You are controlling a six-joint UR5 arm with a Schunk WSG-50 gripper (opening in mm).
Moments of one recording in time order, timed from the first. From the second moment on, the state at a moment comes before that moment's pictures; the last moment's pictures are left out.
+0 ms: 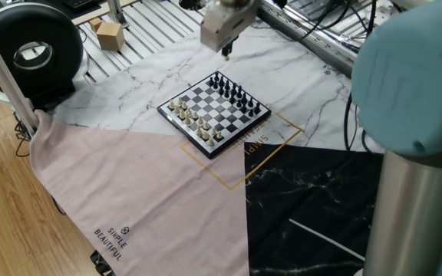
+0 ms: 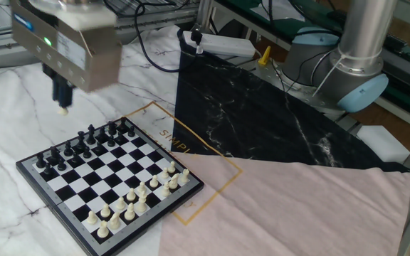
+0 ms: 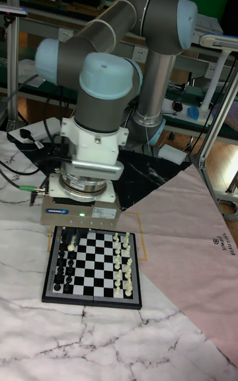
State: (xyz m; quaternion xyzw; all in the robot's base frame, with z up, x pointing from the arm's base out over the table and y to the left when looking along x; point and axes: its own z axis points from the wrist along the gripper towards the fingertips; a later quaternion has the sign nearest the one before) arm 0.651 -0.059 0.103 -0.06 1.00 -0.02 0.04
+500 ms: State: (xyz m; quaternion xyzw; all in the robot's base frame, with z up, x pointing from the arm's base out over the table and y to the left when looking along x) arm 0.644 -0.006 0.099 -0.02 1.00 -0.01 0.02
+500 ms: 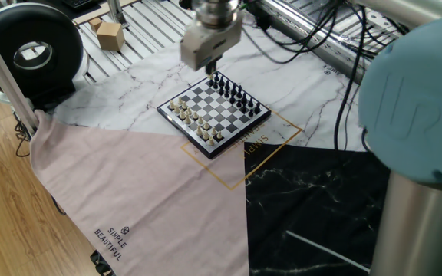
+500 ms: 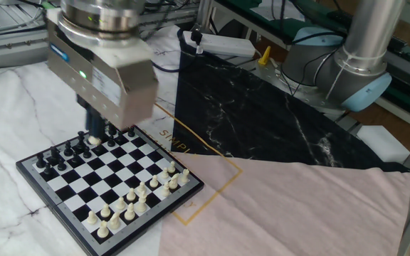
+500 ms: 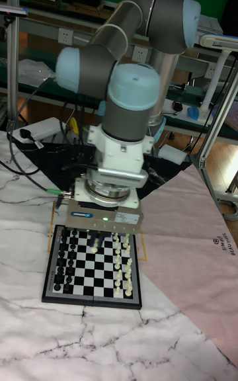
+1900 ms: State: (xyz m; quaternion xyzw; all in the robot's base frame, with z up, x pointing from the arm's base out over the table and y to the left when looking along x) arm 0.600 0.082 0.057 0.04 1.00 0.01 -0.05
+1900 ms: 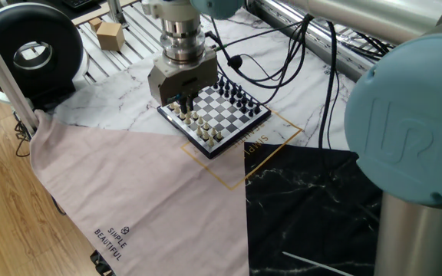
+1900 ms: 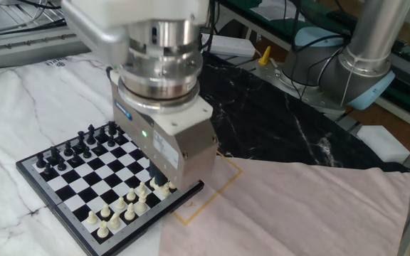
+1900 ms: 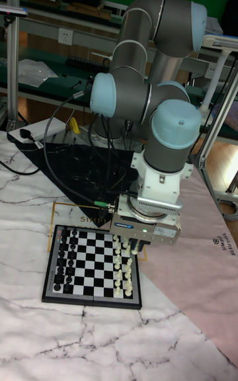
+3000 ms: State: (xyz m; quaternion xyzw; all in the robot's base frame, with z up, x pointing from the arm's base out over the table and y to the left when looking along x) arm 0.612 0.080 0.055 0.01 1.00 0.00 0.00
